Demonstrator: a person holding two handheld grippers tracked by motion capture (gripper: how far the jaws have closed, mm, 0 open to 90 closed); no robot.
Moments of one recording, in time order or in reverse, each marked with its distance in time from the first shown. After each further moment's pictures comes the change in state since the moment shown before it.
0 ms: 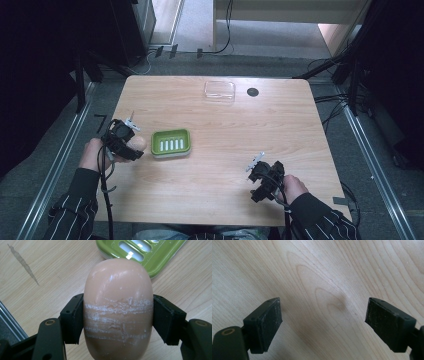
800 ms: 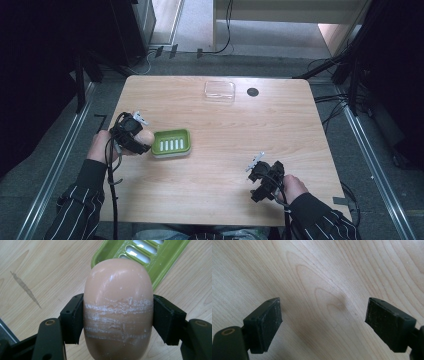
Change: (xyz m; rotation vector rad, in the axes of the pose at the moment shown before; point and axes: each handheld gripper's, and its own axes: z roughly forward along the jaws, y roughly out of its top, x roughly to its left) left arm -0.002 0.027 -0.001 -0.032 -0.016 0.071; right arm 0.000 0.000 0.000 0.002 -0.004 0.001
